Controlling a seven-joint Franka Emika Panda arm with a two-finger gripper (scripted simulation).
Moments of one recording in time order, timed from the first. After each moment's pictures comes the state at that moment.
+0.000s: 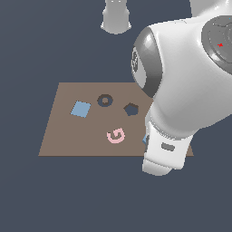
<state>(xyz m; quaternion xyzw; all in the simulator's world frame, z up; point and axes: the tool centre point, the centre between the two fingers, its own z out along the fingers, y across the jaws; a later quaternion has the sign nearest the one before) 0.103 0.106 0.056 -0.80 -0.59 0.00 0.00</state>
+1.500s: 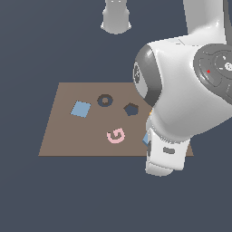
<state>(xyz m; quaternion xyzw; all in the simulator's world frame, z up) 0.104 0.114 0.031 -0.78 -0.62 0.00 0.00</state>
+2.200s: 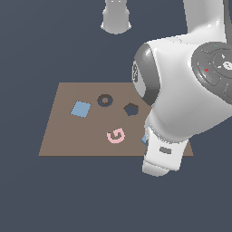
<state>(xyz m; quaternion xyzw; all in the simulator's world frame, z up) 0.104 0.110 0.033 -0.80 -0.60 0.00 0.00</state>
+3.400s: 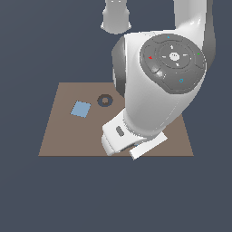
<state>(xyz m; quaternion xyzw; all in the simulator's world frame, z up) 0.094 0.058 0.035 -0.97 -0.26 0.00 0.00</state>
